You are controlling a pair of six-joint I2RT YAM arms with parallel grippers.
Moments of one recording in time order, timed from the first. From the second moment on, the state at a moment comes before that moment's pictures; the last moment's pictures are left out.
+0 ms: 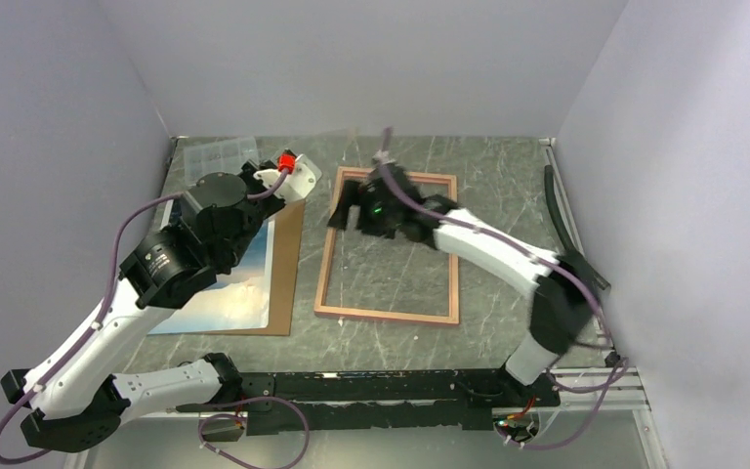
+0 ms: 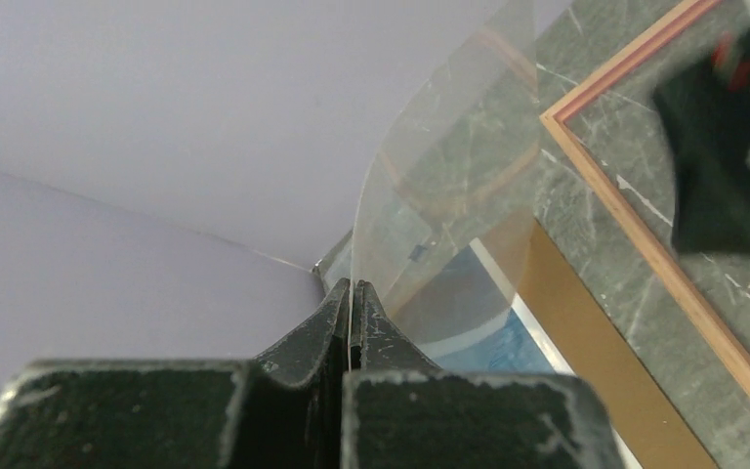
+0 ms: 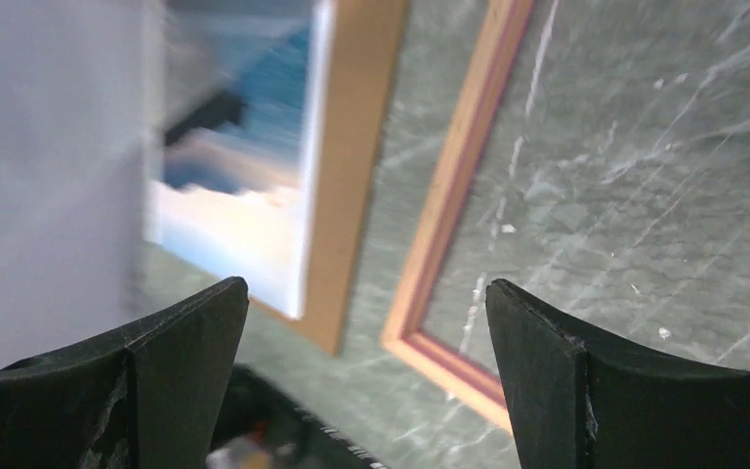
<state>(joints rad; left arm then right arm) -0.84 1.01 1.45 -0.64 -0.61 0.63 0.82 1.73 1.38 -0.38 0.00 0.78</state>
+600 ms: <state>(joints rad) -0.84 1.01 1.39 -0.80 -0.27 0.40 0.56 1.38 1.20 -0.19 -0.31 1.24</state>
